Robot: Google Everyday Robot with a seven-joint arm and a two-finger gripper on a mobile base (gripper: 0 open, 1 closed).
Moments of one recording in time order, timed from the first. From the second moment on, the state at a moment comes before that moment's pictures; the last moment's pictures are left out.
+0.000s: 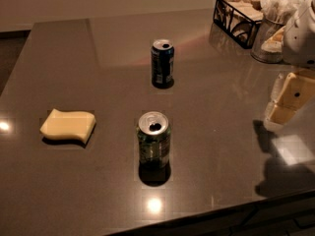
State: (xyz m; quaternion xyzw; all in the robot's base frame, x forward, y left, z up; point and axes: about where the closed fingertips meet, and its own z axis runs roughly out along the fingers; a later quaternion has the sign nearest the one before) arm 0.438 -0.217 0.976 -0.60 0.78 -0.03 0.16
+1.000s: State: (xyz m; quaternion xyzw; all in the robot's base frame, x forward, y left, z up) arm 0.432 -0.209 0.976 -0.59 0.78 0.05 0.19
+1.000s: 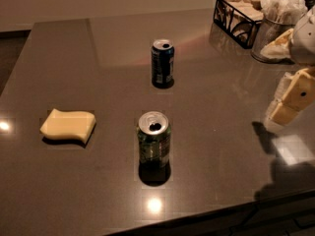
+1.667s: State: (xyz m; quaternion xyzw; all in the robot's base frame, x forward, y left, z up) arm 0.392 -0.133 0.979 -0.62 0.71 0.18 0.28
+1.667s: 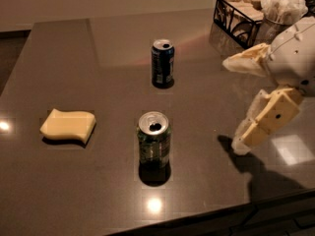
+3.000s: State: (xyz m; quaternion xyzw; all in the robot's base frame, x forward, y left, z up) arm 0.383 -0.015 0.921 -0.64 0.66 0.27 0.28
